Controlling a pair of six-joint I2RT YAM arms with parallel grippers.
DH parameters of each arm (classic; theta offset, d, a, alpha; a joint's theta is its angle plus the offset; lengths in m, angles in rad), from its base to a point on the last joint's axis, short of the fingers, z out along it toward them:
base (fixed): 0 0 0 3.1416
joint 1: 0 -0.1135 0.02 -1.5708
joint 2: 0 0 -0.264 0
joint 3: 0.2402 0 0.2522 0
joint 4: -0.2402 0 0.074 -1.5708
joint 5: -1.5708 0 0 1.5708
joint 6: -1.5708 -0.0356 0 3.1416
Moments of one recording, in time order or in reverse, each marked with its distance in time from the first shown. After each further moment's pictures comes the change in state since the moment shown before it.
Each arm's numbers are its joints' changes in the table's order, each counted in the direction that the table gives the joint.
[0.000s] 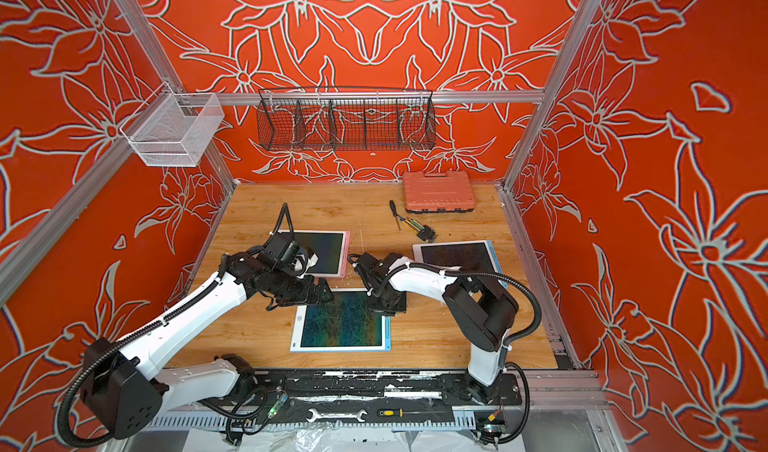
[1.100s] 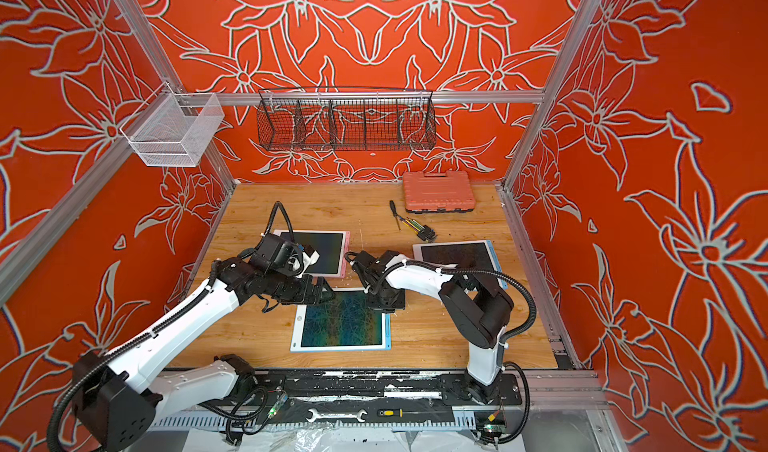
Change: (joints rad) left arm -0.013 0.085 -0.041 0.078 -0.103 -0.047; right arm -0.001 -0.029 0.043 -0.026 -0.040 0.042
